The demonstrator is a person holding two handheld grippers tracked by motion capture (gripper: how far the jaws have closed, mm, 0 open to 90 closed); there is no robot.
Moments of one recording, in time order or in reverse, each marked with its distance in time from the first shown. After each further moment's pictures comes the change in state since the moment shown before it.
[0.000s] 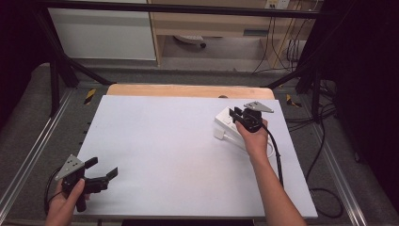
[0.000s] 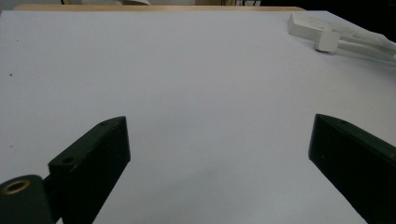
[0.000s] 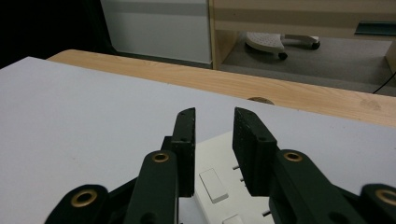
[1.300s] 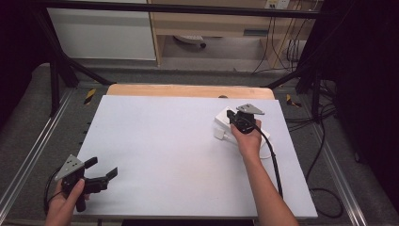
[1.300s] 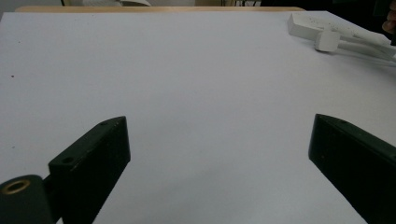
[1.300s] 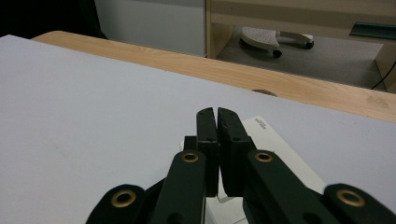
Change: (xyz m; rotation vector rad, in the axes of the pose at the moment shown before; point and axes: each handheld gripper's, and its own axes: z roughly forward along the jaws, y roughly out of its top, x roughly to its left) left arm 0.001 0.000 -0.001 -0.004 0.002 0.006; right arm 0.012 -0.013 0.018 0.026 -0.032 -0.058
